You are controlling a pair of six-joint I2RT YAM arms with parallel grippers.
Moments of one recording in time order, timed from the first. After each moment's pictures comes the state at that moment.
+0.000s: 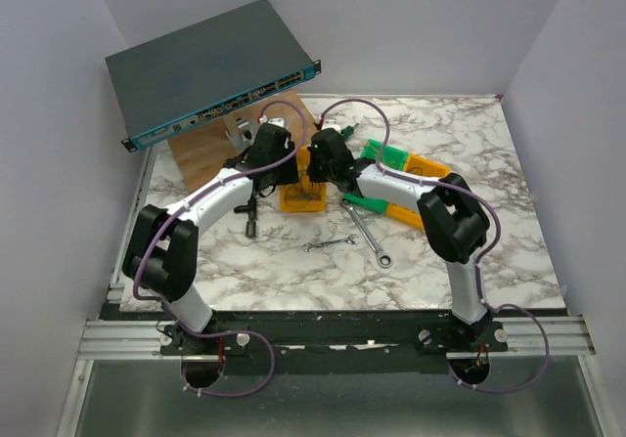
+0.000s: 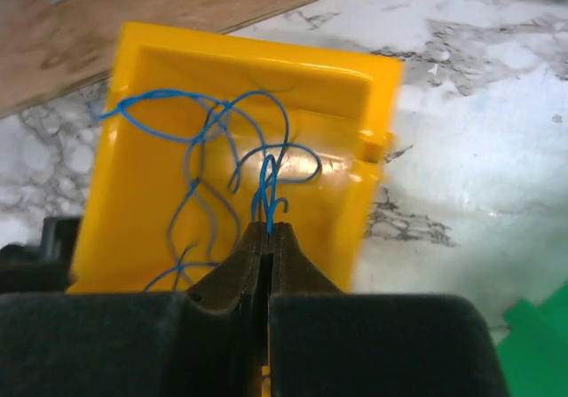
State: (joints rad) left arm -0.46 1.64 1.17 -0.27 -0.08 -0.45; right arm 0.74 2.04 1.49 -0.05 0.19 0.44
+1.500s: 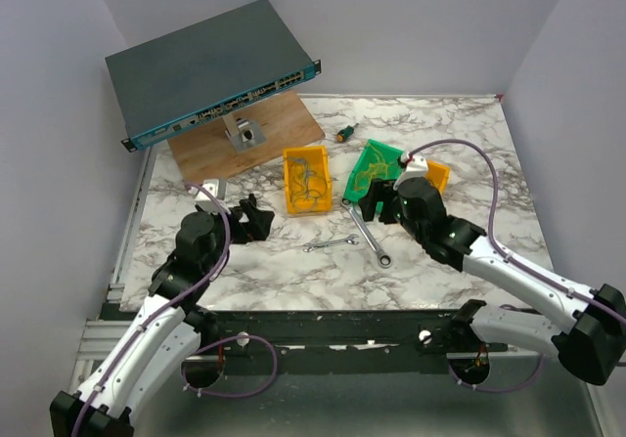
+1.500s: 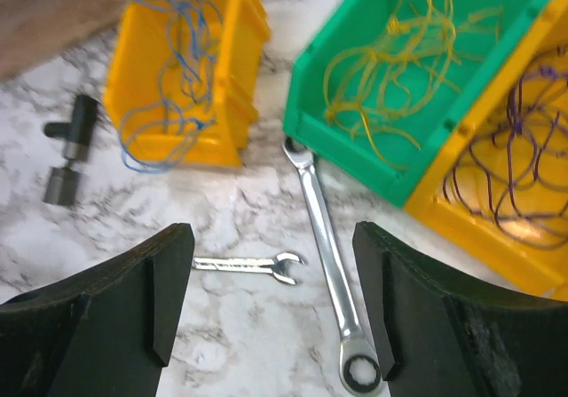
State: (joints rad) left arm -0.42 0.55 0.46 -0.18 -0.03 -0.48; right arm 0.75 1.08 0.78 -0.14 0.33 0.44
